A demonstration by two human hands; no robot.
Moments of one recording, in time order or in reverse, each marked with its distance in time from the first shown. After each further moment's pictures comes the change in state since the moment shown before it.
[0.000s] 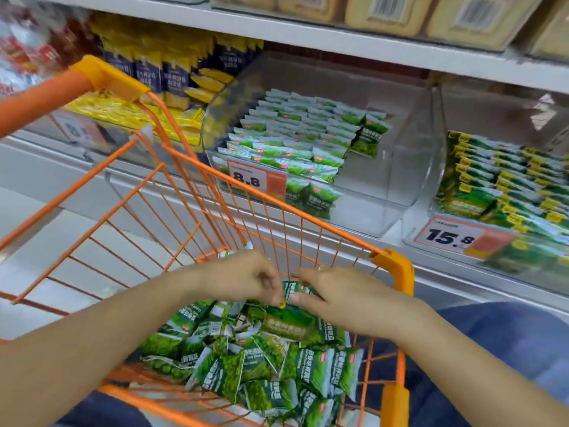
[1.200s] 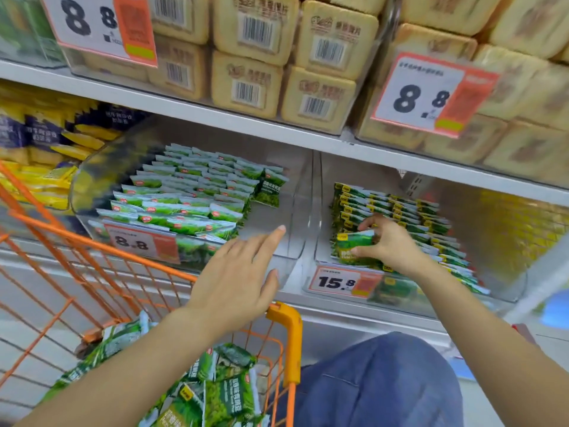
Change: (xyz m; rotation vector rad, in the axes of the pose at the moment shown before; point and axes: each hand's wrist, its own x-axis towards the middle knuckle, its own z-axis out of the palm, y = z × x) left_hand 0.096 0.102 0.018 0.769 0.896 0.449; right_hand -0.071 0.225 -0.080 0.358 0.638 0.599
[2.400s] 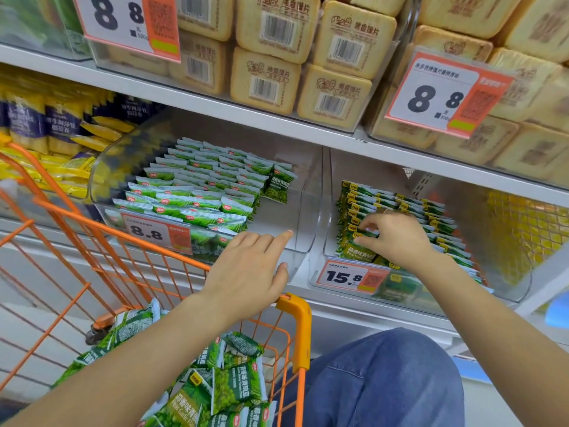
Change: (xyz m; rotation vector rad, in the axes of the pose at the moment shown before) left_hand 0.001 -0.001 0.000 -0.022 -0.045 0.014; right_hand 0.006 -0.014 -0.005 -0.618 0.158 -0.258
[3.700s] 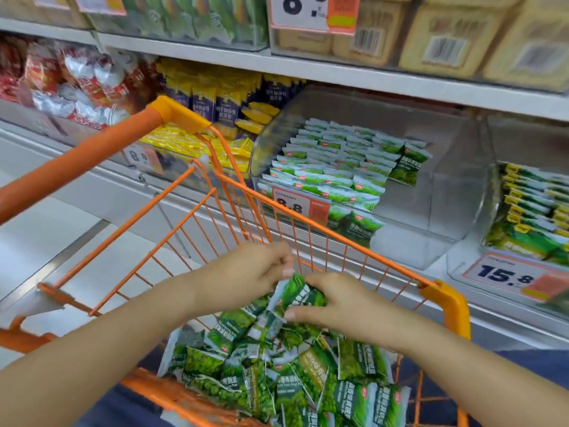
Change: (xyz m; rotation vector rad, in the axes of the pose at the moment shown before) left_hand -0.124 -0.095 -0.100 -0.505 -0.470 -0.360; right_hand -0.073 -0.277 -0.004 0.738 -0.555 -0.554
